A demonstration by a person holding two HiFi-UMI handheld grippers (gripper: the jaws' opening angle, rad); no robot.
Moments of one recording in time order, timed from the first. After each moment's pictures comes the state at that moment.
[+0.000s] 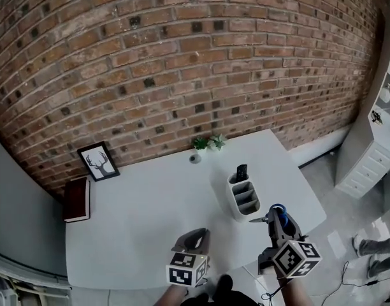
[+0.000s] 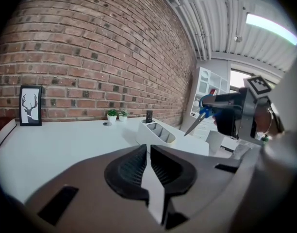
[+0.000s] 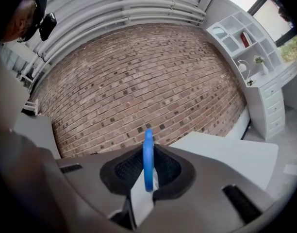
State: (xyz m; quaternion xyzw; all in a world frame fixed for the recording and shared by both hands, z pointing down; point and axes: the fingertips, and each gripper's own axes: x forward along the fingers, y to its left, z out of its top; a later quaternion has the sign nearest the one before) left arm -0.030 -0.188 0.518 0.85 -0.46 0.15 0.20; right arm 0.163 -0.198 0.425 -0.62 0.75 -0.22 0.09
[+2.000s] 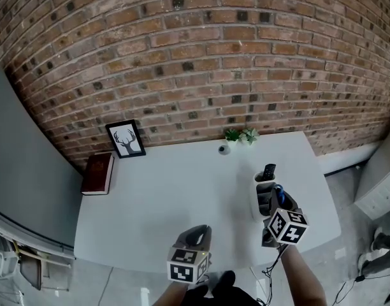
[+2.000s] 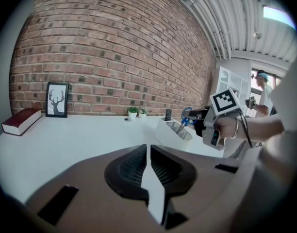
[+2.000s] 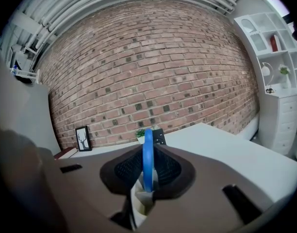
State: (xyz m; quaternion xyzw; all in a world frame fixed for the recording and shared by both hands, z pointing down) left arm -0.079 -0.179 0.526 0.79 -0.55 0.15 0.23; right arm 0.128 -0.317 0.507 -0.59 0.78 -0.21 -0.05
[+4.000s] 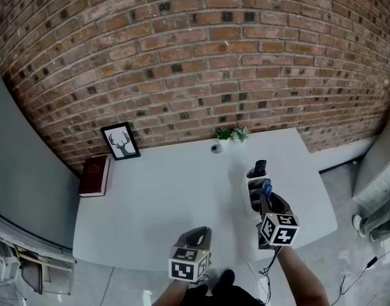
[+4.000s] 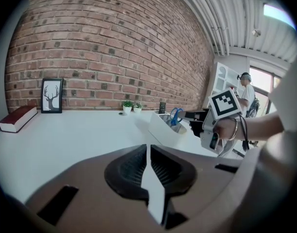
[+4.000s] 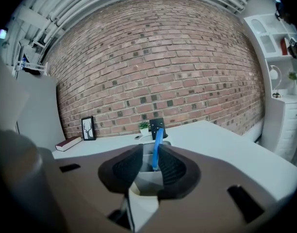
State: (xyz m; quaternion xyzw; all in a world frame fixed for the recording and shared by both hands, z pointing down) left arm -0.052 -0.167 0.540 0.79 -0.53 0.17 0.24; right arm 0.131 -0.294 0.530 -0.57 0.79 -0.19 -0.09
